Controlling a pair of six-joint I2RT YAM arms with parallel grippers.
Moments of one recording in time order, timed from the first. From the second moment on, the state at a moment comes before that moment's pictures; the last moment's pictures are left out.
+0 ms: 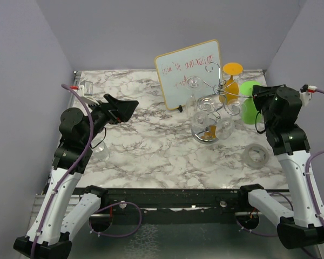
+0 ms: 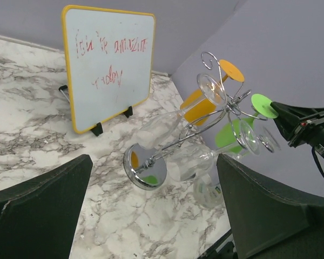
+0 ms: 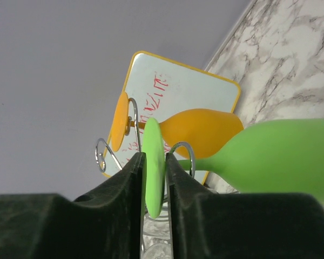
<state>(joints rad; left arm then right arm) -0.26 0.75 0.97 -0.19 0.30 -0.69 0.12 0.92 1.19 -0.47 0.38 1.05</state>
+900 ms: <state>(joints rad) -0.26 0.82 1.06 -0.56 -0.10 -0.42 0.12 0.82 1.20 -0.51 0.40 0.83</state>
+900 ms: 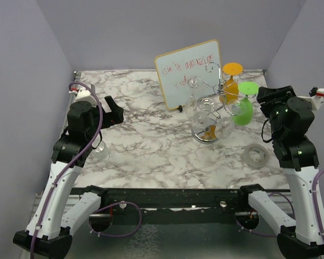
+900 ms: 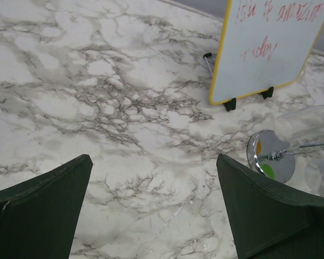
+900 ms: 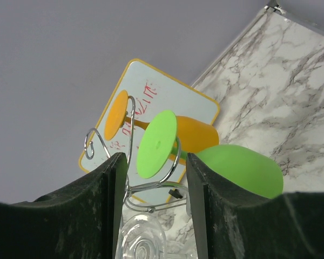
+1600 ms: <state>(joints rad) -0.26 0.88 0.92 -0.86 -0.39 -0.68 0.12 0.80 1.19 -0.43 0.34 0.67</state>
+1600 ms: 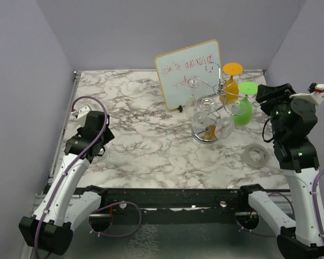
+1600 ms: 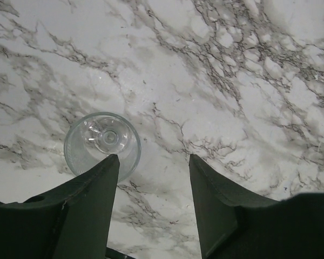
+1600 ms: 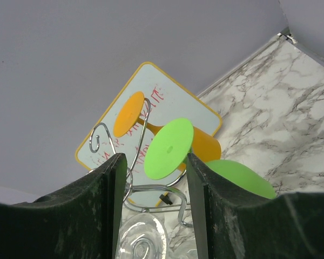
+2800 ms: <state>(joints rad) -0.26 1.00 0.93 -0.57 0.04 -0.59 0.12 0.89 1.30 -0.35 0.03 0.56</state>
